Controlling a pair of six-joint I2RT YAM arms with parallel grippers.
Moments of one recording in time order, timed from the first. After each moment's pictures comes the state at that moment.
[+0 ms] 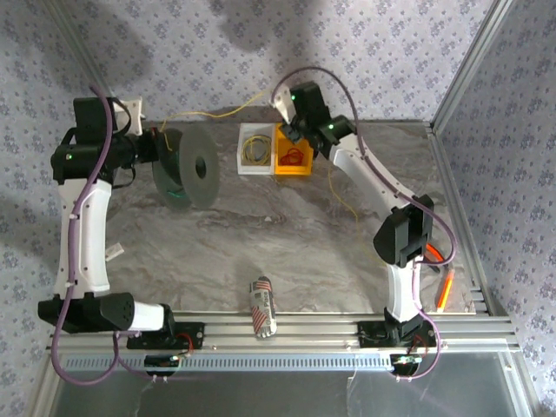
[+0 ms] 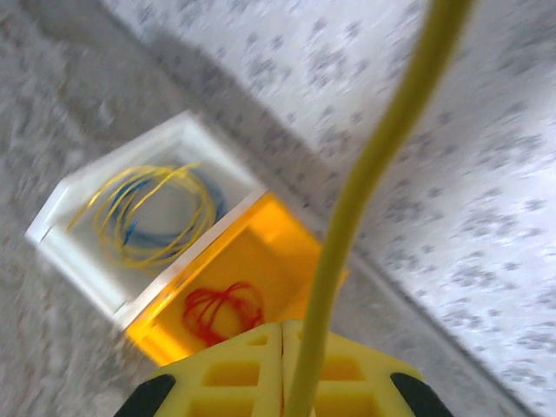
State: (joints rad) left arm 0.02 1.35 1.76 -1.10 0.33 -0.13; right arm 0.54 2.01 2.13 -0.64 0.19 -0.43
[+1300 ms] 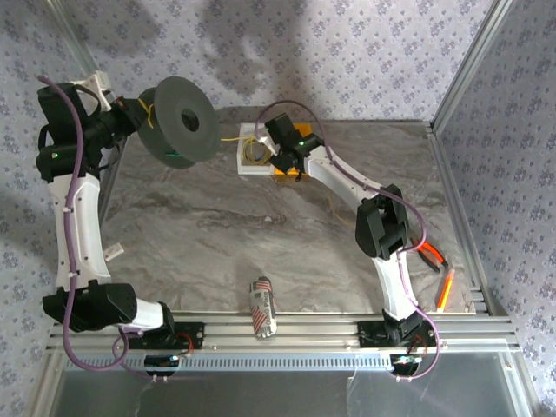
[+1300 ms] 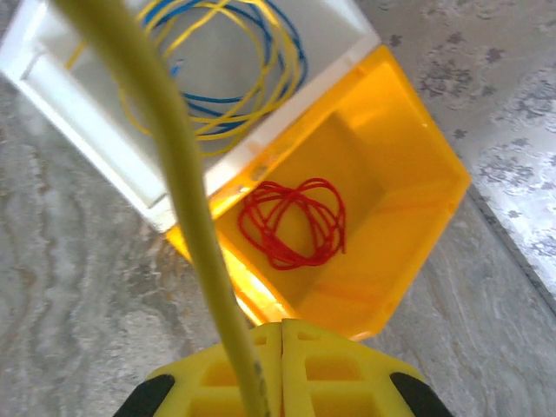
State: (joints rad) left arm 0.19 1.39 1.74 -0.72 0.56 -0.45; right arm 0.63 2.14 1.98 -0.70 0.32 -0.39
